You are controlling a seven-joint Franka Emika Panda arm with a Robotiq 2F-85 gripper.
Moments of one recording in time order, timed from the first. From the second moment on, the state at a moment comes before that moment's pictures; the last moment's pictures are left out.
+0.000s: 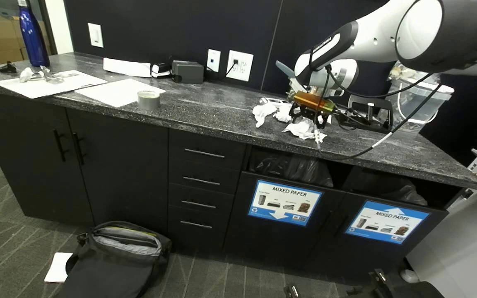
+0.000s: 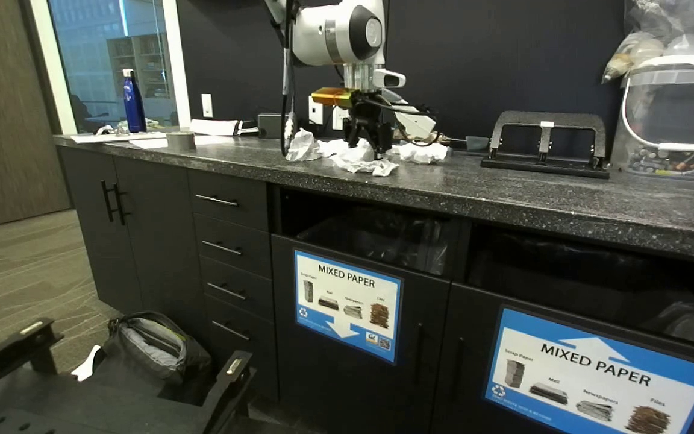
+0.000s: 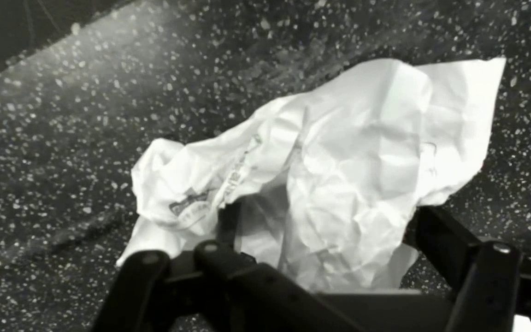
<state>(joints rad) 0.03 0.82 -0.24 -1.31 0.15 2.25 0.49</state>
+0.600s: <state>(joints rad) 0.05 0.86 -0.24 -1.23 -0.01 2.17 0.55</state>
